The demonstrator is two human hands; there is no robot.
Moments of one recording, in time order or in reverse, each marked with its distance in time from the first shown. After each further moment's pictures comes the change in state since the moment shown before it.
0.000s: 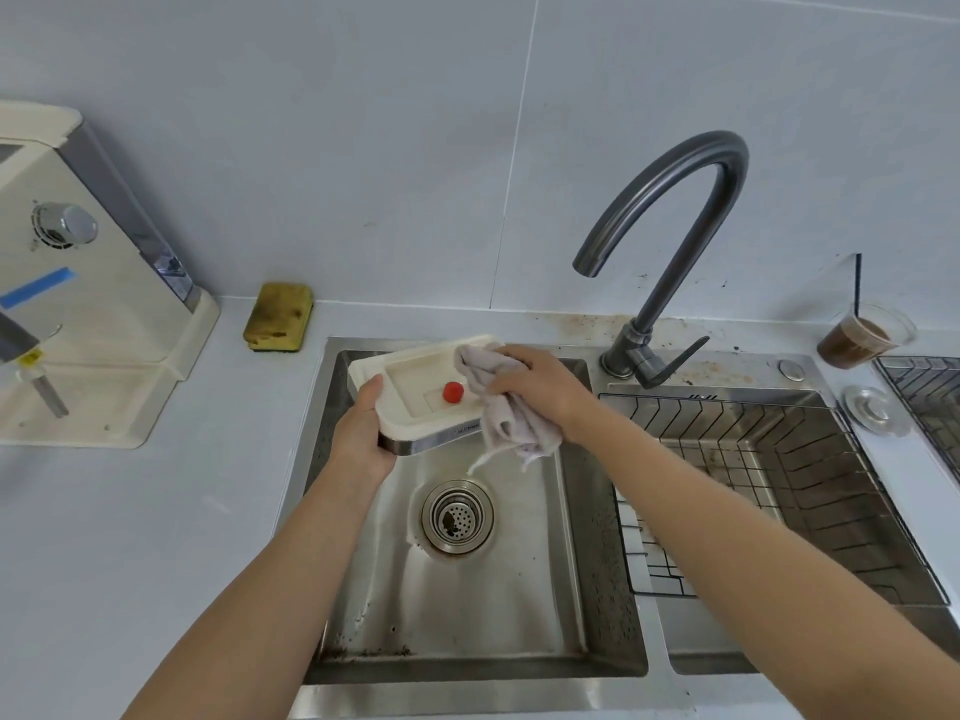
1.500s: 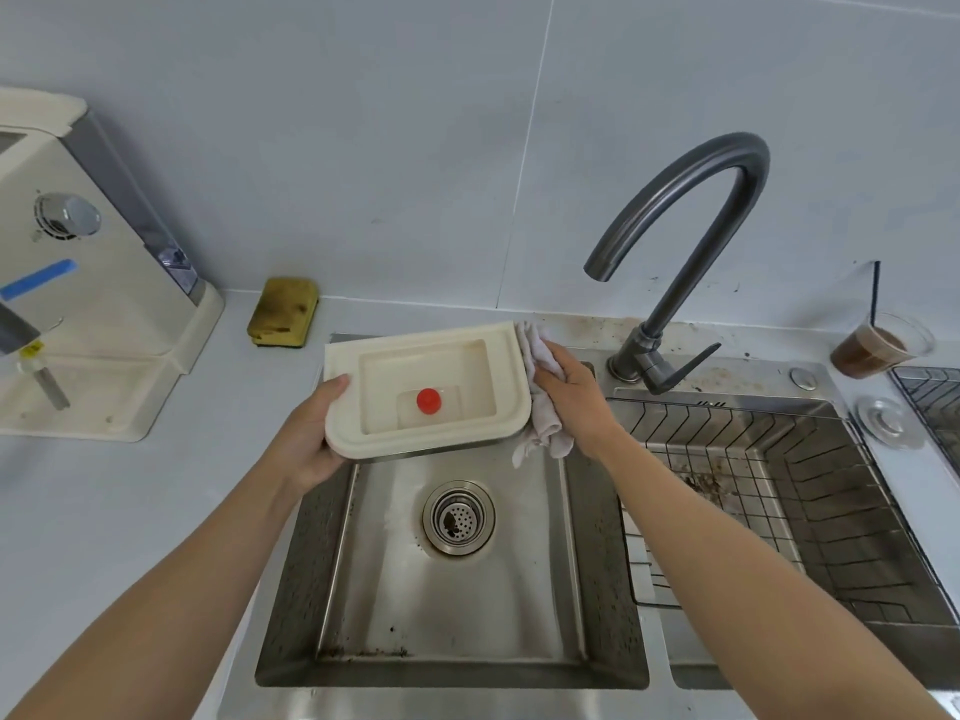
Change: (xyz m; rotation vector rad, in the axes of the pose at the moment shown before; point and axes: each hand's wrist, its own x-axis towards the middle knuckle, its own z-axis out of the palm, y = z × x) left_hand 0.001 0.039 -0.048 0.256 -0.313 0.026; right_hand 0.009 0.039 -0.010 -0.093 0.255 -0.262
